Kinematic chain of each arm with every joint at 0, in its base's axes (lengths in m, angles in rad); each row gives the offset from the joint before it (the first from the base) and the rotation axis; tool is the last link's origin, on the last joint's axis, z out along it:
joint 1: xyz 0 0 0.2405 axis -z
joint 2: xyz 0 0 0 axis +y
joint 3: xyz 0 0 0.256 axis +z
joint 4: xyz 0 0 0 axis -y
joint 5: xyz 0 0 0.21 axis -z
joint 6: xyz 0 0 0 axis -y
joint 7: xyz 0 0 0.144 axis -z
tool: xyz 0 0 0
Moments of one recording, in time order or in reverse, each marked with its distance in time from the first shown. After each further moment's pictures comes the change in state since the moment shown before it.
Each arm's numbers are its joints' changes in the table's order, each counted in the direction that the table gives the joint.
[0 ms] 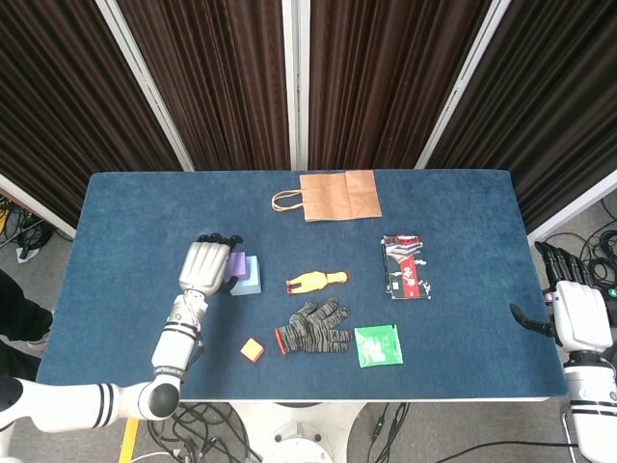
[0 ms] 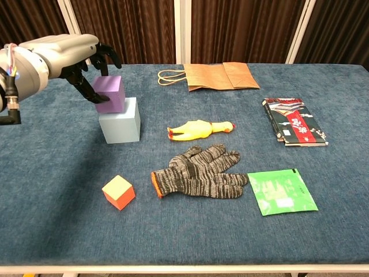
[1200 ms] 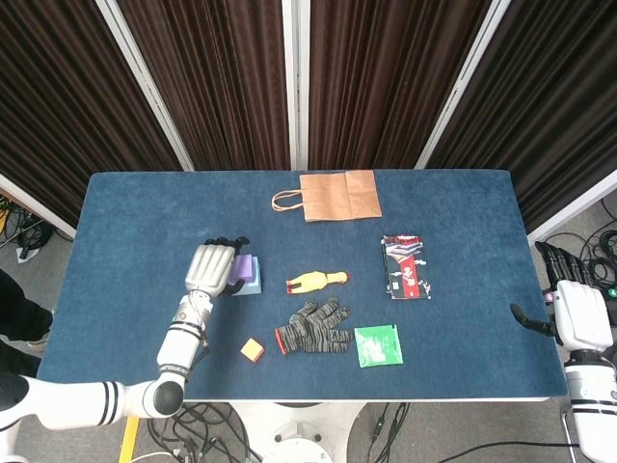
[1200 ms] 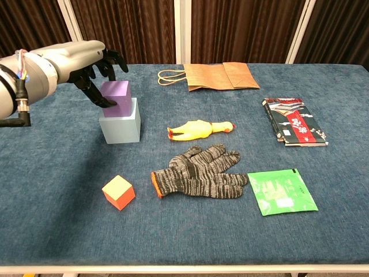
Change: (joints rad) left arm 0.015 -0.010 -0.007 -0.012 0.030 0.046 0.070; right arm -0.004 0.009 0.004 0.001 -0.010 0.014 -0.018
